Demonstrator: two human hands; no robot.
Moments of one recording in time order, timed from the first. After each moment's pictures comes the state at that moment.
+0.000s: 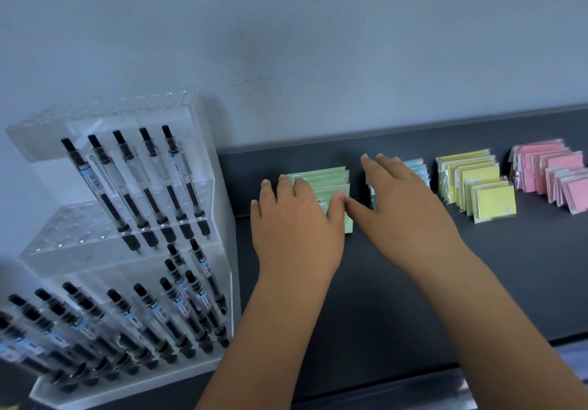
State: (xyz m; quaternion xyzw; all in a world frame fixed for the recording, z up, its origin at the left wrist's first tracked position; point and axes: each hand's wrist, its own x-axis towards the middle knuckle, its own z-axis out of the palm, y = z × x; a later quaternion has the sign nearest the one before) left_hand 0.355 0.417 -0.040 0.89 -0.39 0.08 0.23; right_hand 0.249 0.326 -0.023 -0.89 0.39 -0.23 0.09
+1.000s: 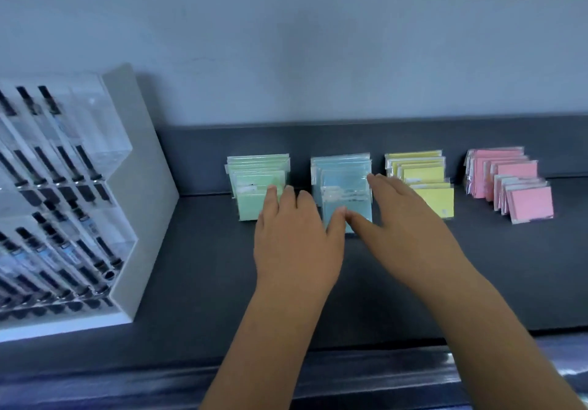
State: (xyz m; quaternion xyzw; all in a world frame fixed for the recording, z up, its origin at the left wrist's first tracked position) left_hand 0.243 0.359 -0.066 0.89 -0.38 0.04 0.25; right_hand 0.137 0.250 -0.050 -0.91 0.33 -0.21 0.14
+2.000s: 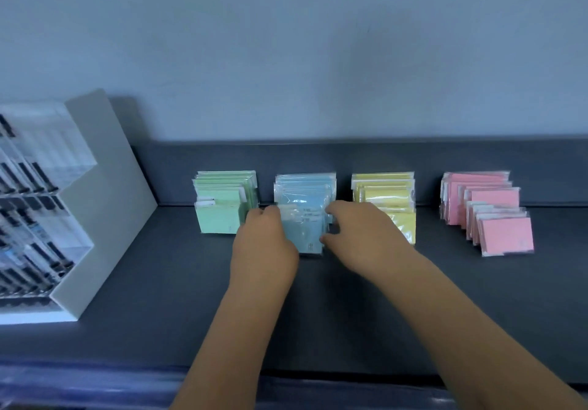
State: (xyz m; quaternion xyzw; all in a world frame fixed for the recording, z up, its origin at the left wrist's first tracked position) left_hand 0.216 0.295 -0.065 0.91 -0.28 0.01 0.30; right_hand 0.128 0.167 -0.043 -0.94 0.27 -0.09 0.16
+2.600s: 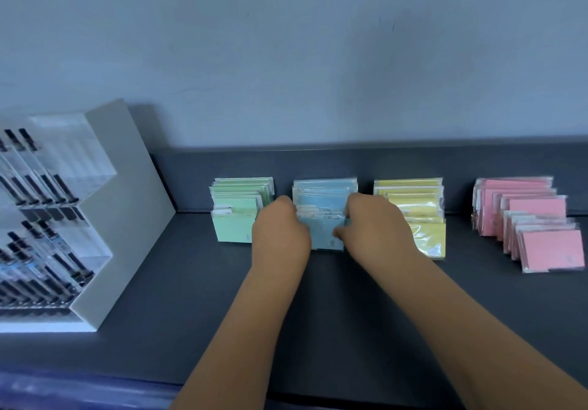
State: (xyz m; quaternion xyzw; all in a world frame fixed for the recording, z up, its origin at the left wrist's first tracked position) left_hand 0.260 0.265 -0.067 0.91 -0.22 0.04 0.34; right_hand 0.172 0.153 -0.053 -0.93 0.31 -0.15 0.14
